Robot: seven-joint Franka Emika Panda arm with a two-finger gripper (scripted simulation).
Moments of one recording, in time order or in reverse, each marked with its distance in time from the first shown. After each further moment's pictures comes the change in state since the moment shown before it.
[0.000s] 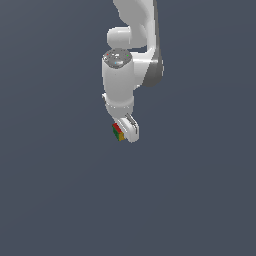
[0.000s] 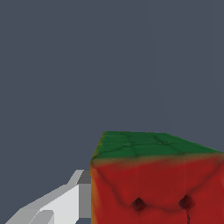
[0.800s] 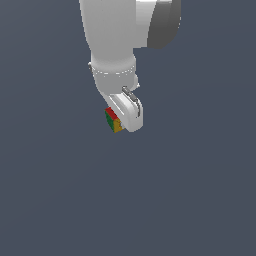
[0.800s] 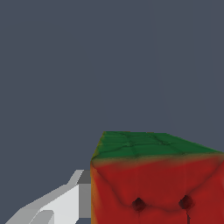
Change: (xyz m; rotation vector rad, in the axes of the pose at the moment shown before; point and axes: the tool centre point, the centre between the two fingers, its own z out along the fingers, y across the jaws) arm 0.033 -0.047 -0.137 0.000 0.000 -0.001
